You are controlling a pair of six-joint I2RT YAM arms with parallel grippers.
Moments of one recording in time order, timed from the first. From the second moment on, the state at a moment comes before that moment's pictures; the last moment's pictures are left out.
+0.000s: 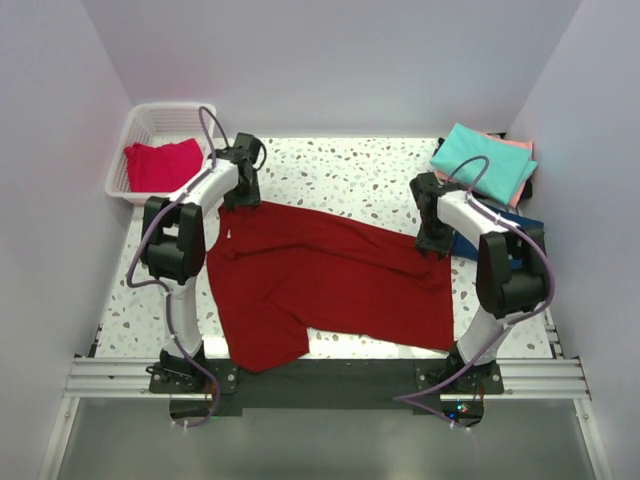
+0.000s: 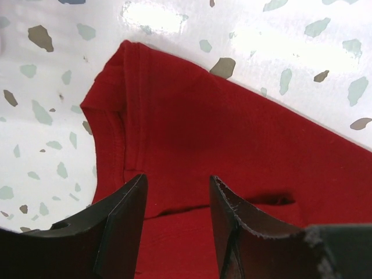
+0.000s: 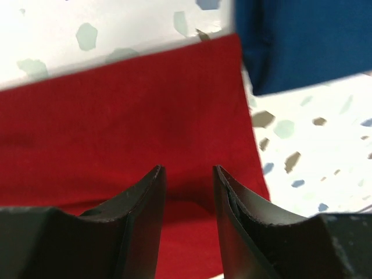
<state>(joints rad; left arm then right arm) -0.24 2.07 1.68 -0.80 -0.28 -0.41 0.21 1.73 1.21 -0.93 0.38 0.65</state>
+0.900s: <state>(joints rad) -0.16 2.21 1.76 -0.91 -0.30 -0.48 0.16 2.22 1.76 -0.91 0.28 0.57</state>
